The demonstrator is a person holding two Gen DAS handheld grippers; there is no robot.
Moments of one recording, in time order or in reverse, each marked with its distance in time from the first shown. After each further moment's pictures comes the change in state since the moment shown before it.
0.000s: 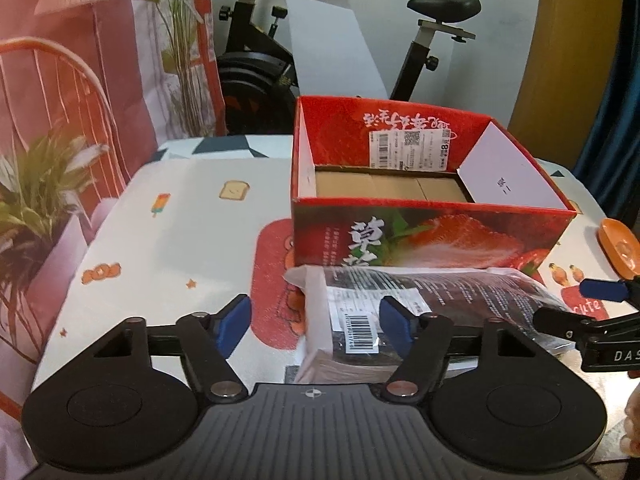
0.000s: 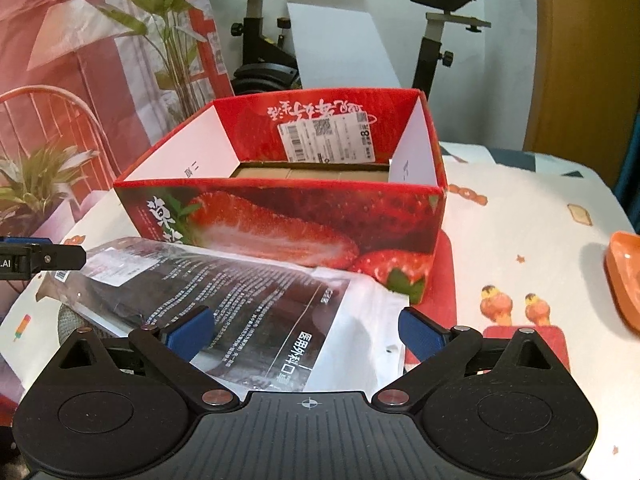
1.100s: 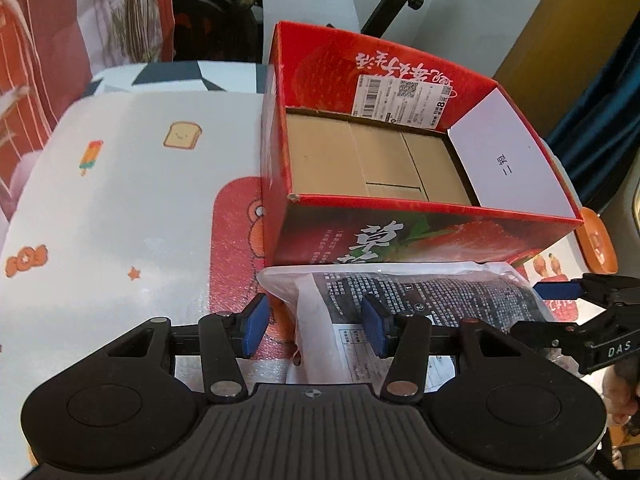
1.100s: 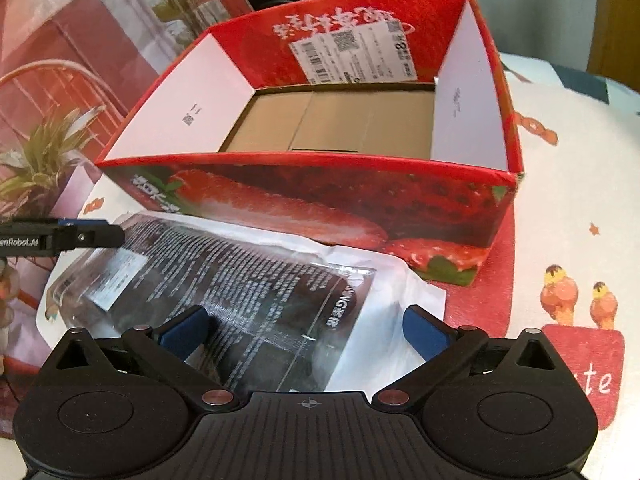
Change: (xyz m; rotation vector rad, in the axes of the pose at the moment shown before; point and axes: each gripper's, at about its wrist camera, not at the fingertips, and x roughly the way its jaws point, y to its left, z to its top) left arm 0.080 0.035 0.042 -0.051 0.254 -0.220; right arm 0.071 -0.028 0.047 0.063 0.335 0.175
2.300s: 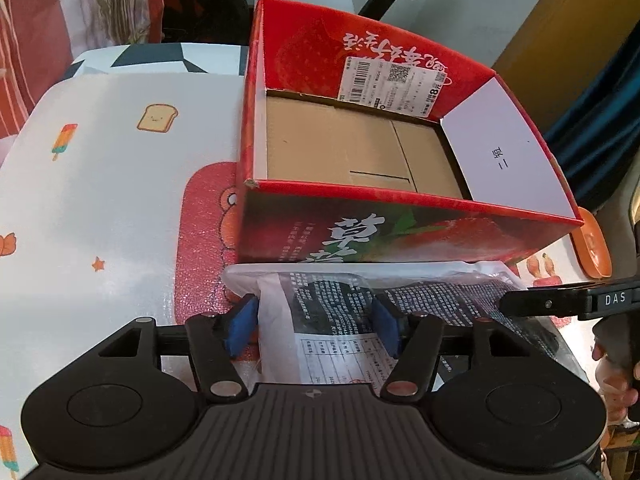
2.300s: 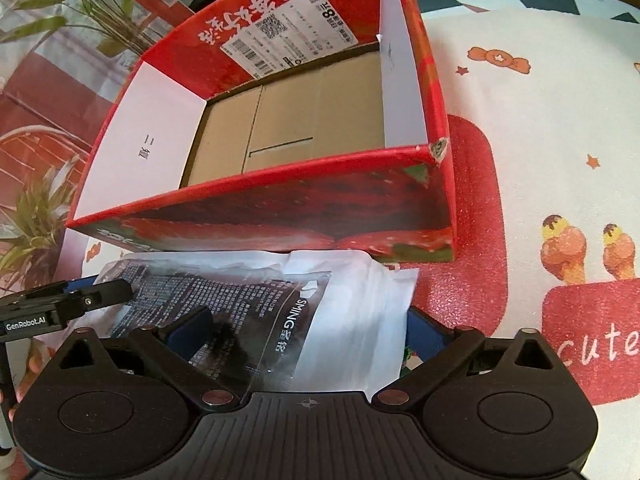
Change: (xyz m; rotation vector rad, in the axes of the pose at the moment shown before) left arm 0.024 -0.014 0.002 -0.013 0.033 -0.025; right arm 0.014 -0.040 0.010 0.231 0.051 0.069
